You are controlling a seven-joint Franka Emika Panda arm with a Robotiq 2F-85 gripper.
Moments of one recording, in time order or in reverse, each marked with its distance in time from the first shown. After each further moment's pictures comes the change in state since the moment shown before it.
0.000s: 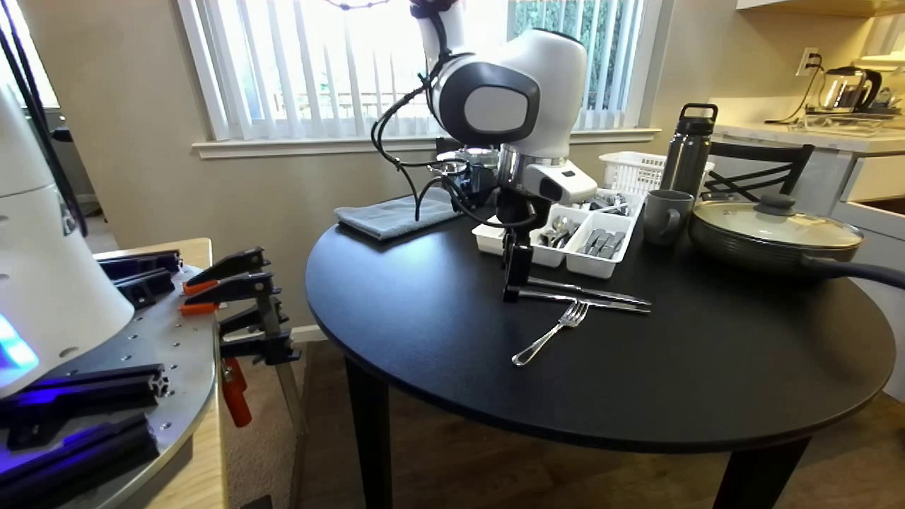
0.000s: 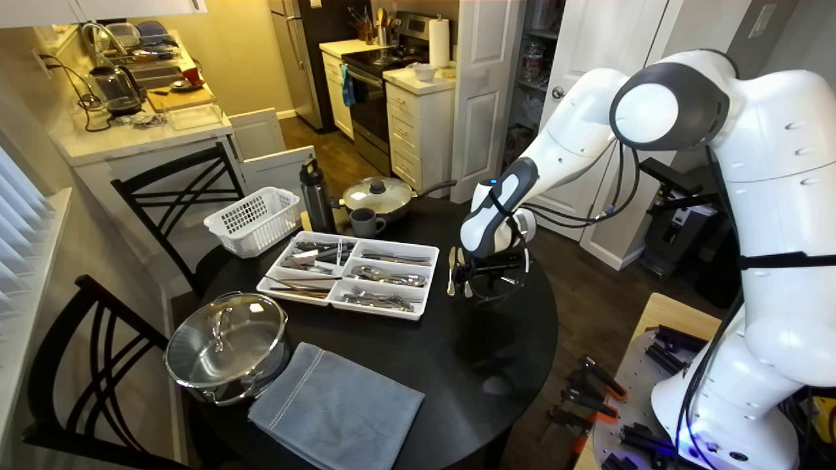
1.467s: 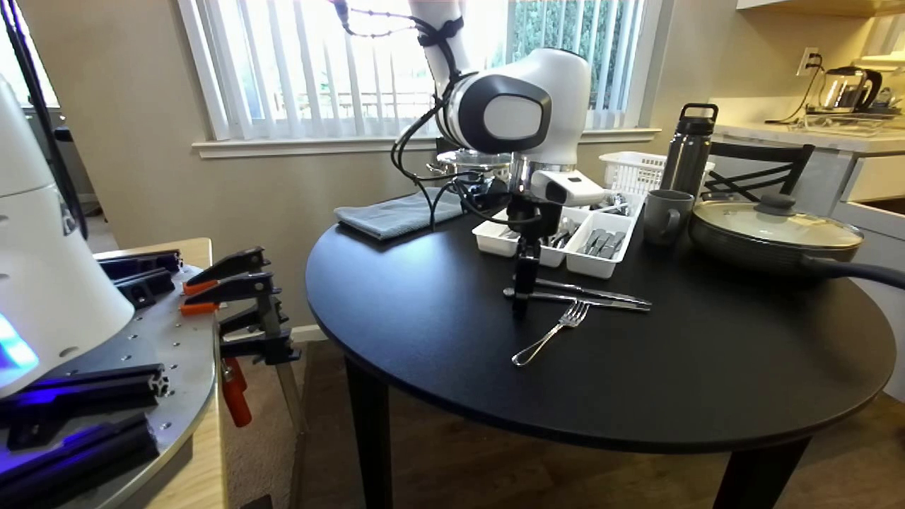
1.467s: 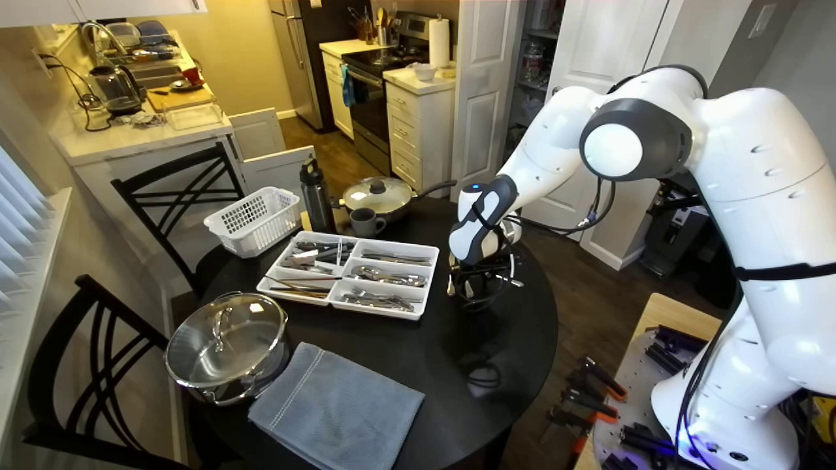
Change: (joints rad) arm 0.212 0.088 -0.196 0.111 -0.002 -0.071 0.180
